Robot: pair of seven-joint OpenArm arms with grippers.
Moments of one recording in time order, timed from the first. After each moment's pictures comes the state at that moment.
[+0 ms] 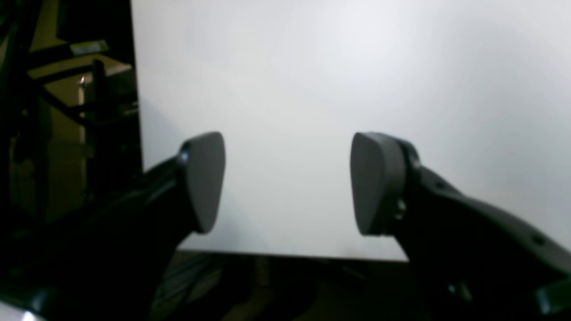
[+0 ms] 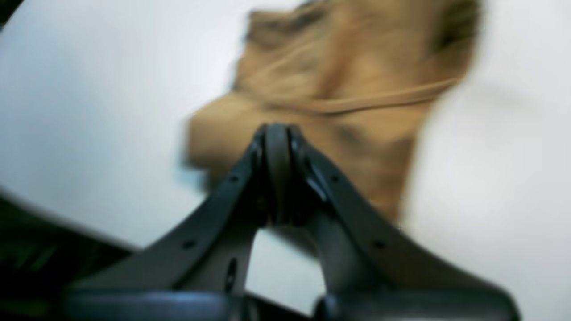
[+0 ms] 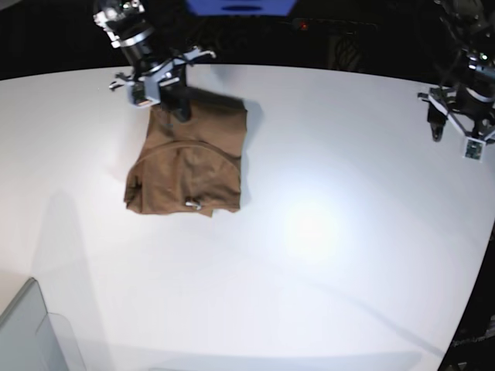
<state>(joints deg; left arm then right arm) 21.2 -8.9 -41.2 115.1 -6.3 -39.9 46.1 -38.8 2.4 -3.2 109.6 6.3 16.8 -5.8</state>
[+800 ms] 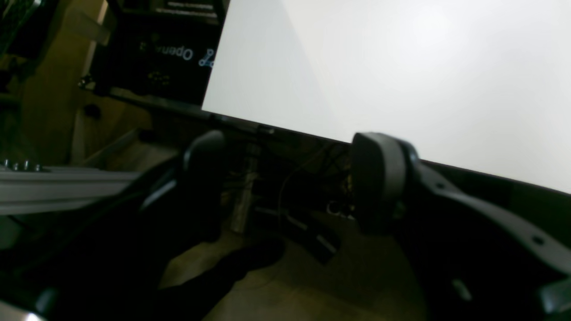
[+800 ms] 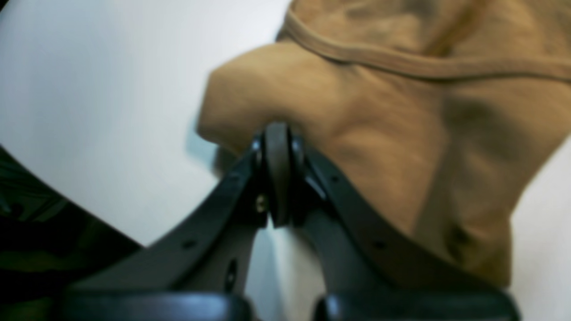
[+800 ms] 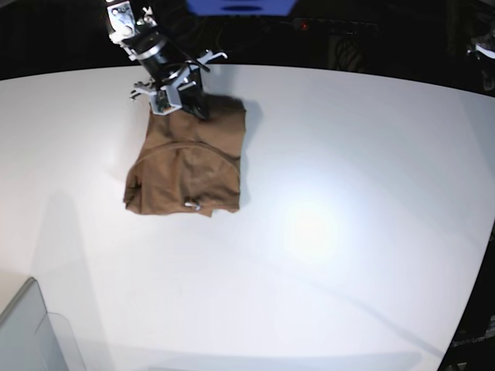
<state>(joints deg) 32.9 -8.1 -64.7 114.5 -24.4 -39.9 47.1 -31.7 6.8 -6.9 96.5 6.3 17.0 -4.7</state>
